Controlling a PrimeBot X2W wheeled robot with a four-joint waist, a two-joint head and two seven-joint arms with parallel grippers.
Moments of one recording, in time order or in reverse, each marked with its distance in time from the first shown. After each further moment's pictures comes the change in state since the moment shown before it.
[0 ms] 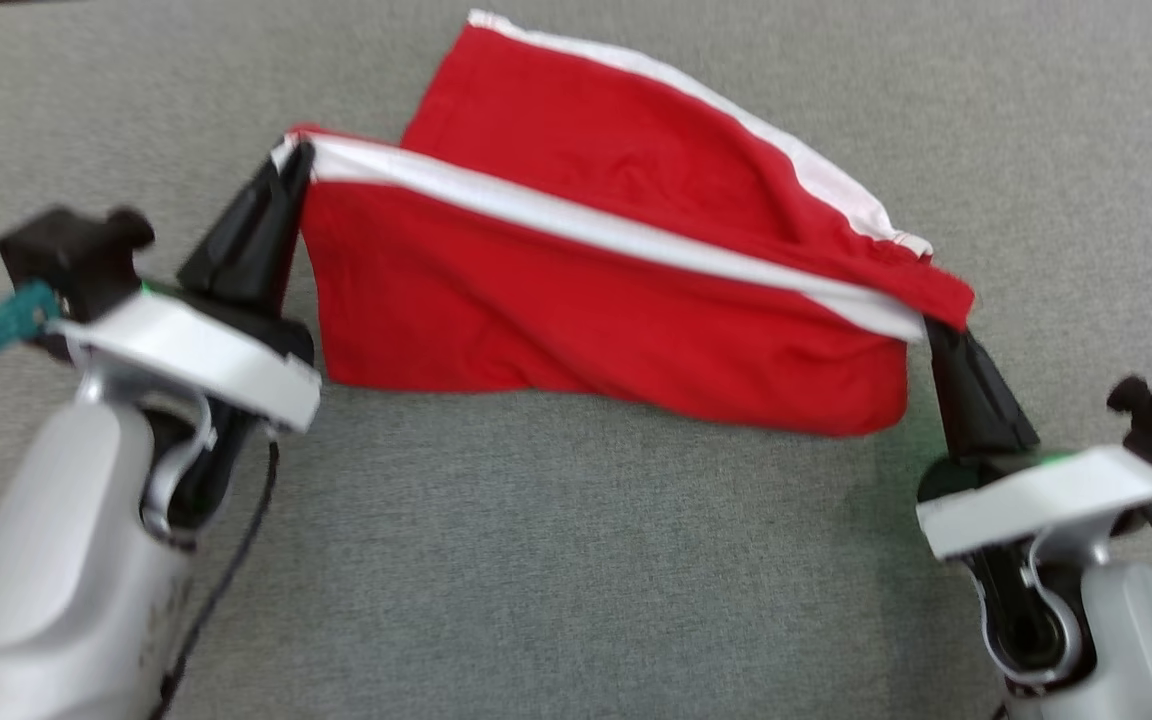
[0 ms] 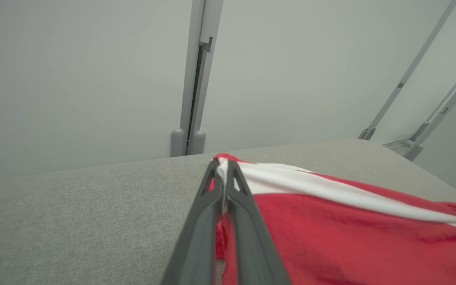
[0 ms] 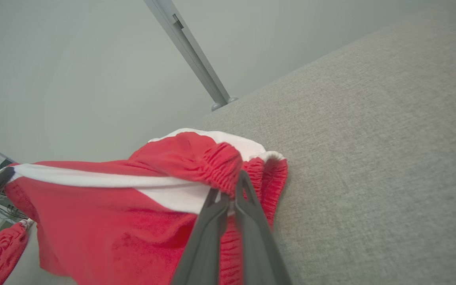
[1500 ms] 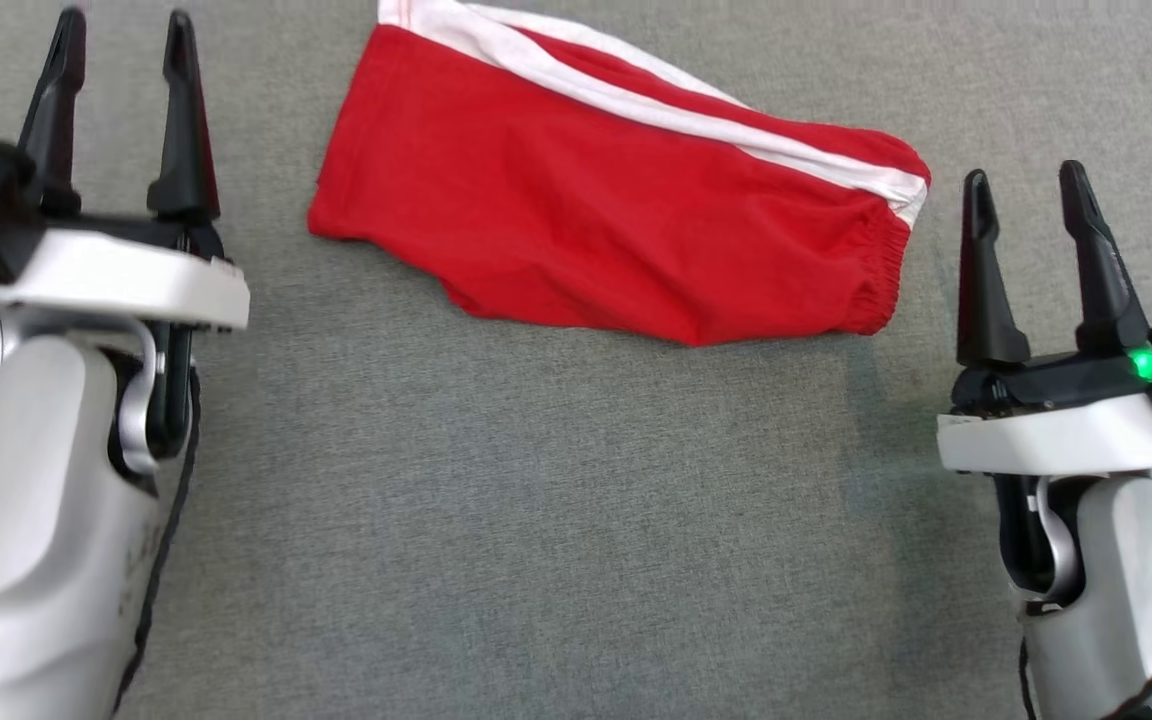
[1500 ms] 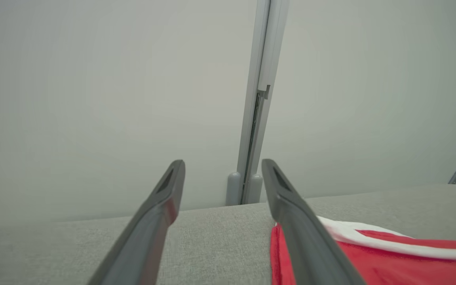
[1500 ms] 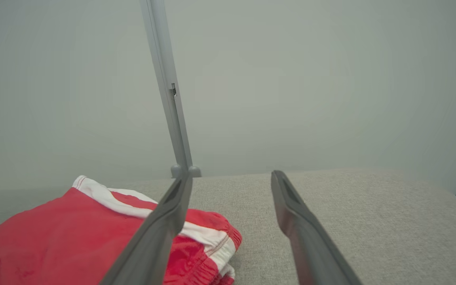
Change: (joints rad) left arm -0.159 0.012 0.019 0.150 0.109 0.200 -0.222; right arm -0.190 -0.007 -0.033 0.080 -0.388 -0.001 -0.288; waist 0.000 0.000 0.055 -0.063
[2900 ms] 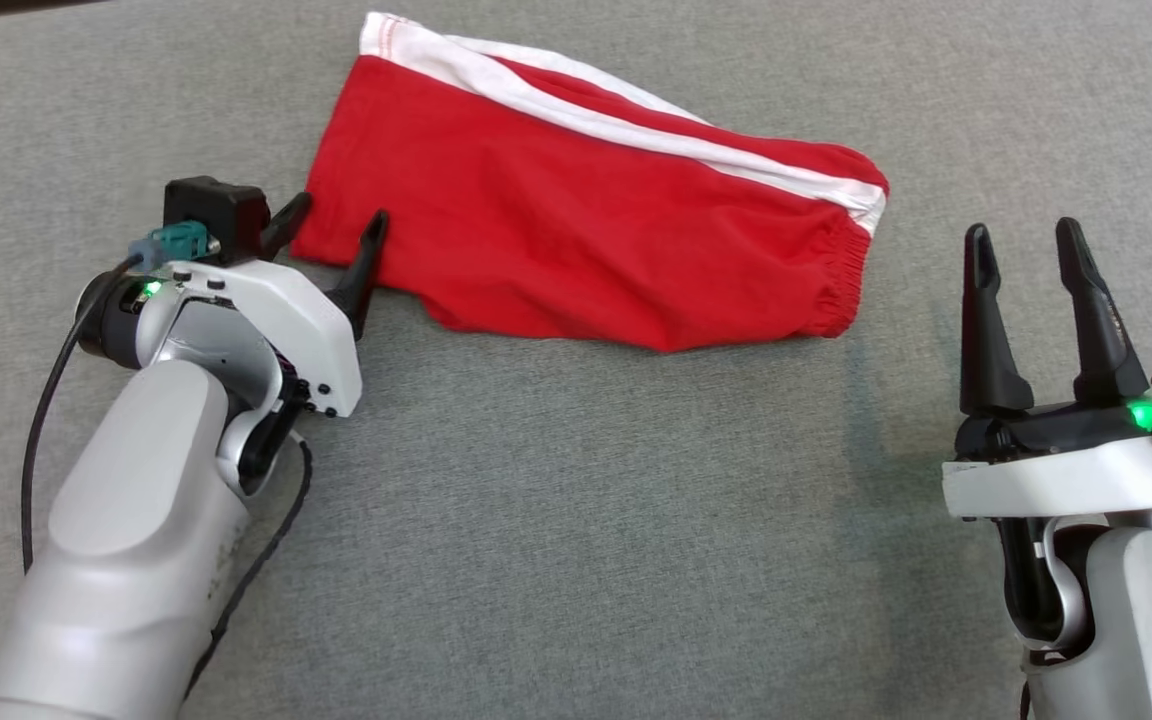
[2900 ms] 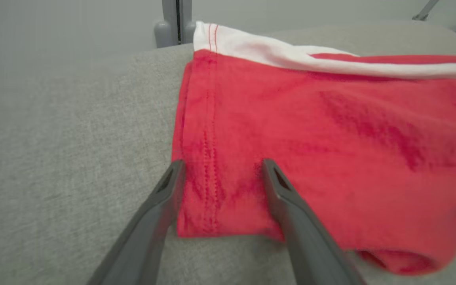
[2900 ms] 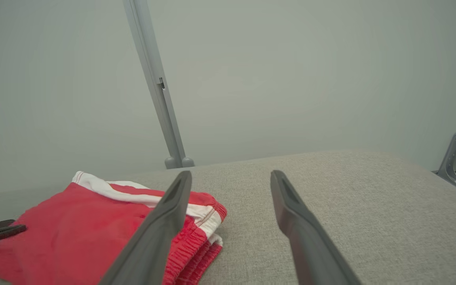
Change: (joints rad) left arm -0.055 -0.085 -0.131 0.283 0.018 -0.179 0.345; right arm 0.095 0.003 -0.009 -0.075 0.049 0.000 0.069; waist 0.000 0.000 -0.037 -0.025
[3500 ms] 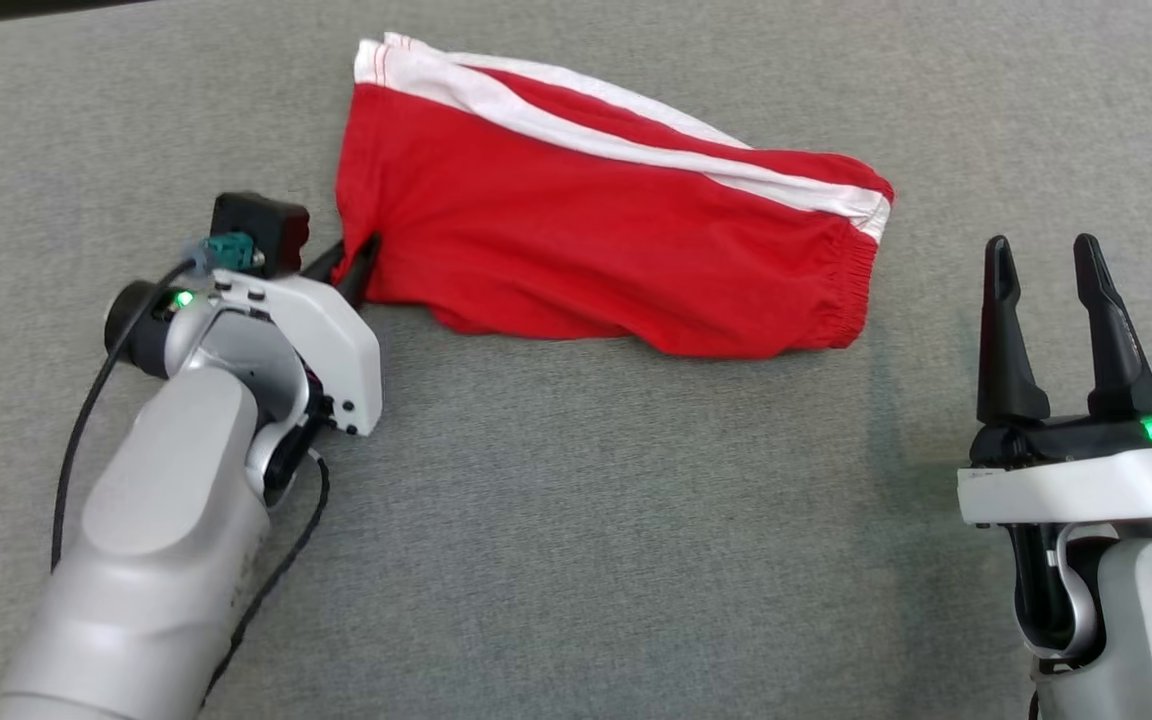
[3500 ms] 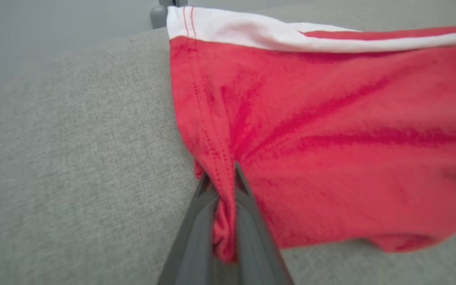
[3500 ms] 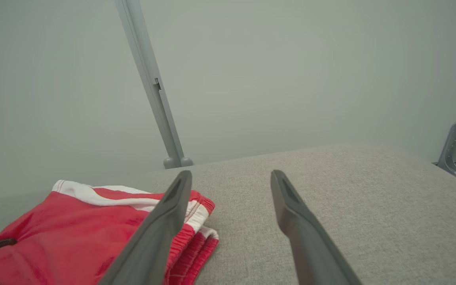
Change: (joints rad) left arm -0.055 -0.012 -0.081 0.130 0.014 0.006 0.036; right arm 0.009 0.002 -0.021 0.028 0.024 0.000 -0.019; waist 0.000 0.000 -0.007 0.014
